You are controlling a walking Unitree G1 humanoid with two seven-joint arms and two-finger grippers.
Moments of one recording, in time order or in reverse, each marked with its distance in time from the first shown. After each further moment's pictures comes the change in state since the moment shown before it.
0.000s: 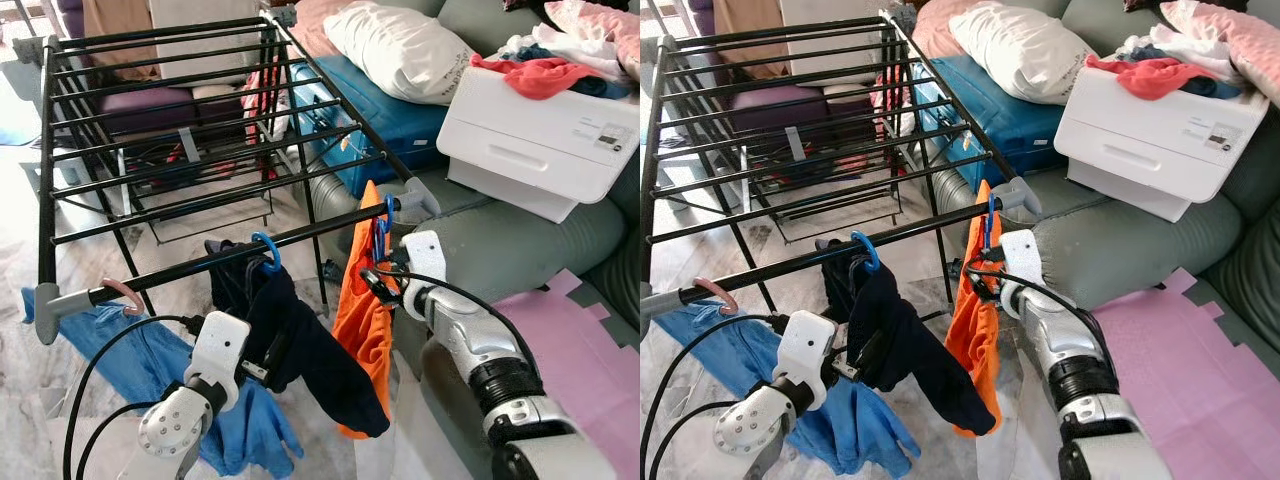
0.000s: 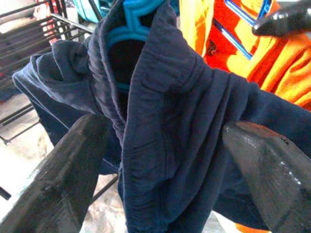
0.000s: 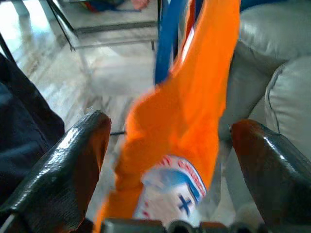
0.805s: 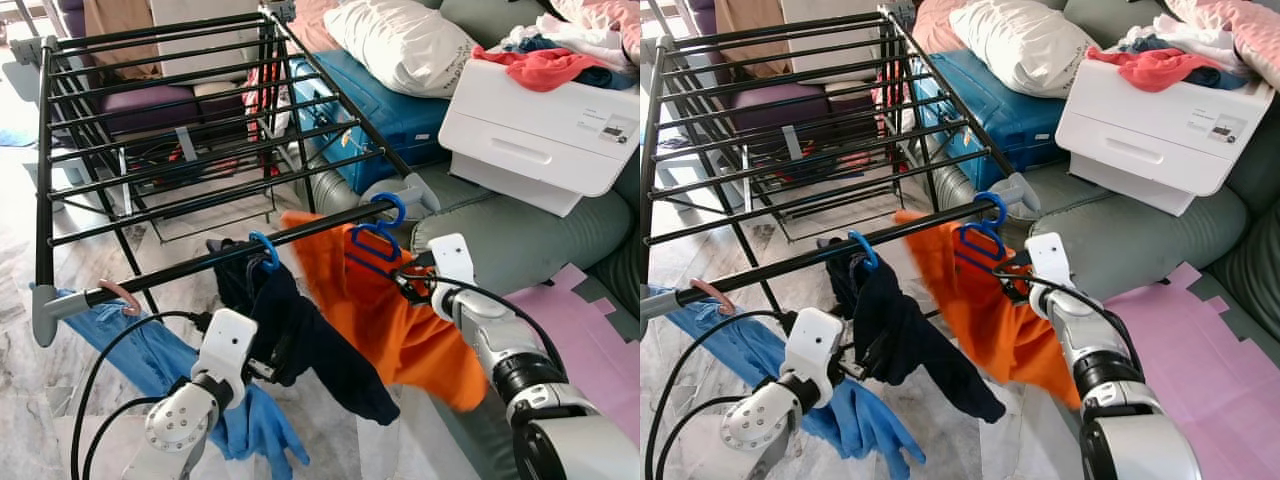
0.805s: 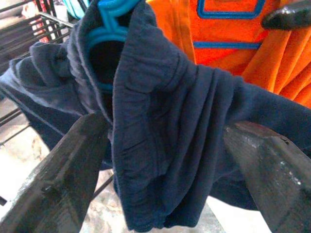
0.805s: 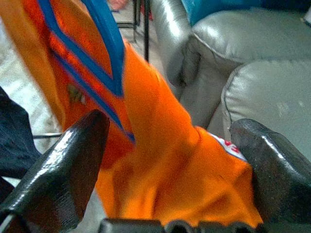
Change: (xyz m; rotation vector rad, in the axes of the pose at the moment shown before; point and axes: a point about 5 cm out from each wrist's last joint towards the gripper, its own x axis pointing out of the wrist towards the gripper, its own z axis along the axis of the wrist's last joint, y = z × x) left arm 0.004 -0.006 0.003 0.007 0.001 -0.032; right arm -0.003 -0.034 0.003 -0.101 -0.063 -0.048
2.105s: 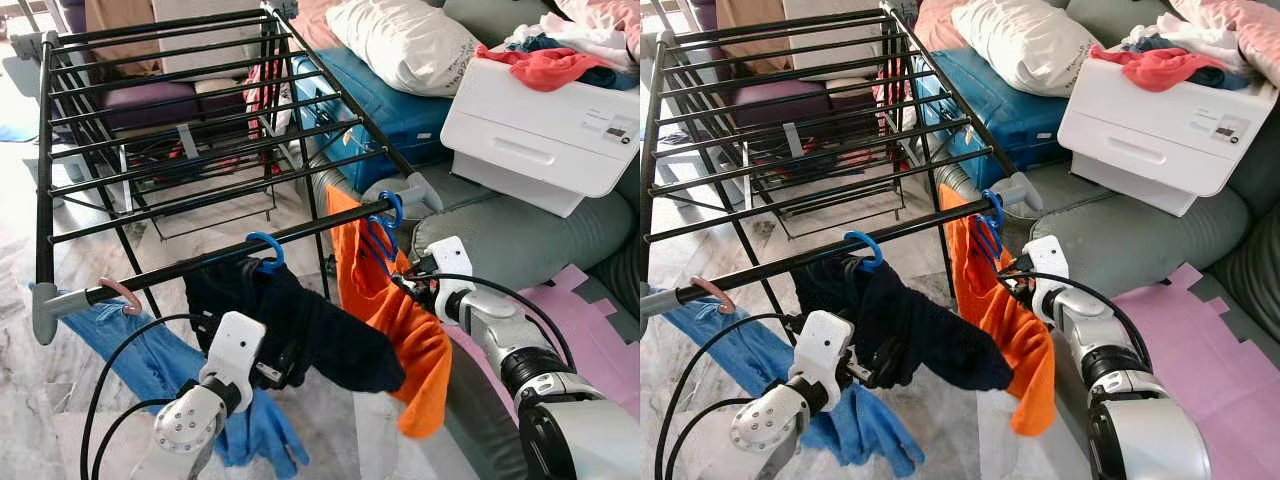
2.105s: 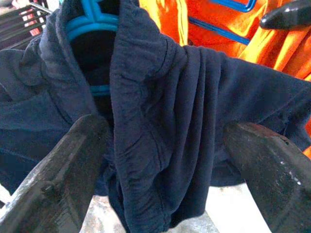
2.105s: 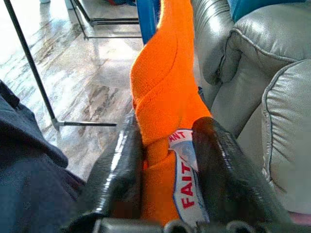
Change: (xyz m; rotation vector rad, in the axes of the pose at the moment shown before) left arm 0.003 -0.008 -0.002 -0.017 0.014 -0.017; right arm -0.003 -0.005 -0.010 0.007 0.029 0.141
